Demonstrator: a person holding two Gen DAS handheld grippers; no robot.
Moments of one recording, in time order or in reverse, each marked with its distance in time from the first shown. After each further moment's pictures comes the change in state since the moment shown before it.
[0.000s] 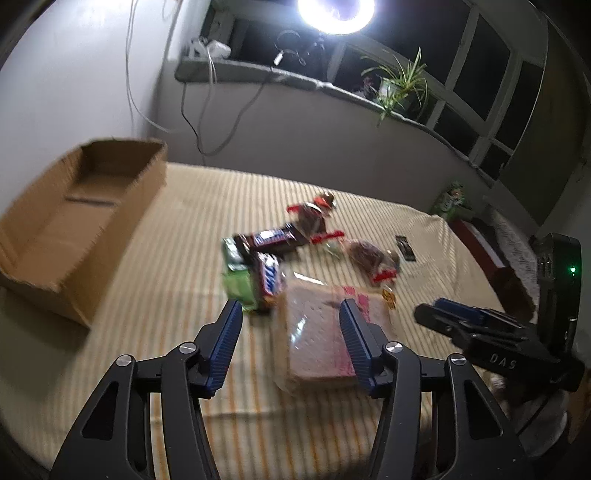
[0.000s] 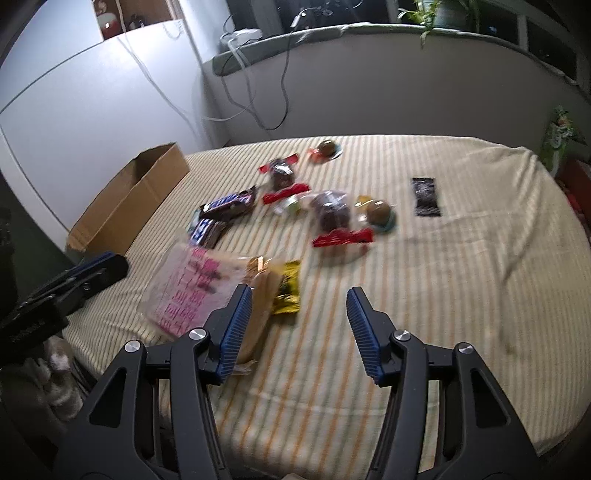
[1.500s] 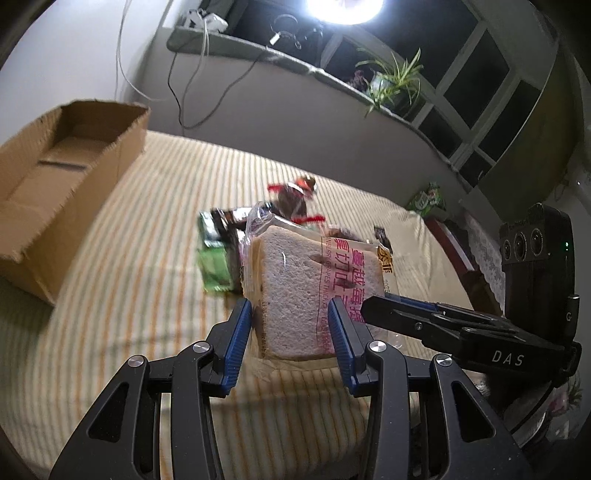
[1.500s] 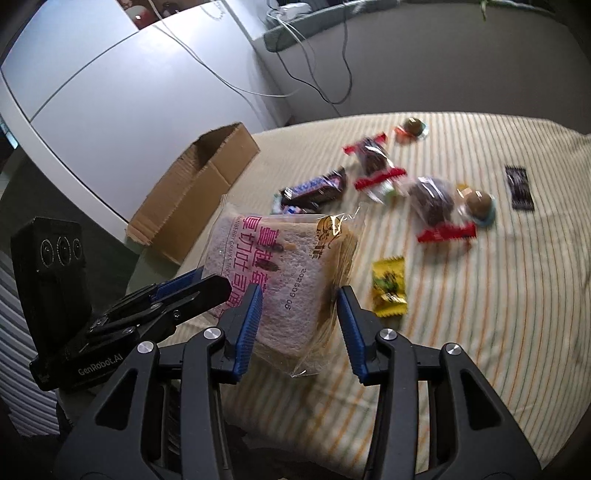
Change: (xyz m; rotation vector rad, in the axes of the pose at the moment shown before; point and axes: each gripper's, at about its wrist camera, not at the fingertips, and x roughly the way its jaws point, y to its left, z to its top) left arm 0.001 0.016 0.000 -0.064 0.043 -0.111; right arm 0.021 0.034 0.023 0.006 0.111 0.267
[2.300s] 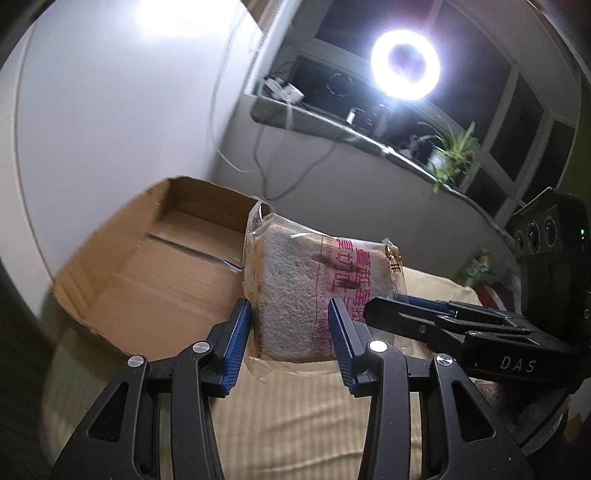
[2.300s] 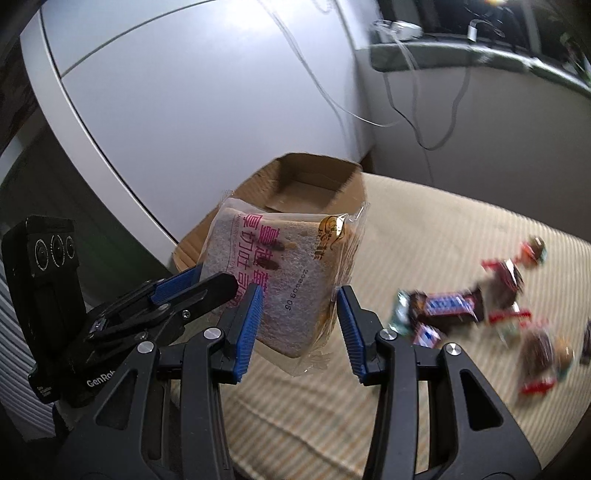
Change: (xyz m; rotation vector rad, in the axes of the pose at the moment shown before) left arm -0.068 0.089 0.044 -0.067 -0.227 0.207; right arm 0.064 0.132 0.081 -0.268 -0.009 0.089
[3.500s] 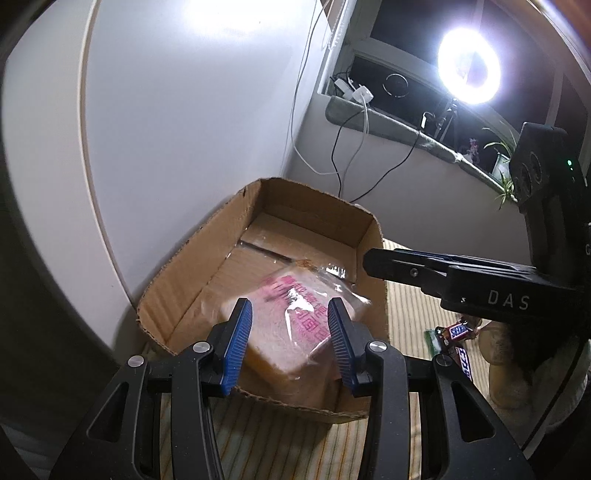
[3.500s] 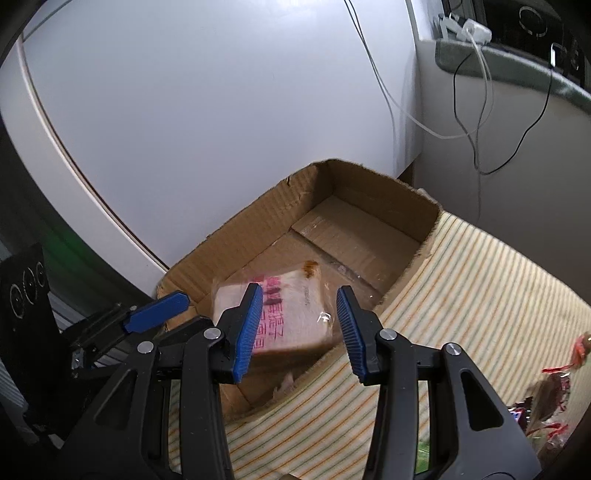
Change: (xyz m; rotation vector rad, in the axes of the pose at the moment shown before) left arm 0.016 0.058 0.012 -0.033 -0.004 0.218; right arm 0.101 0.025 0.062 -0.129 0.061 0.042
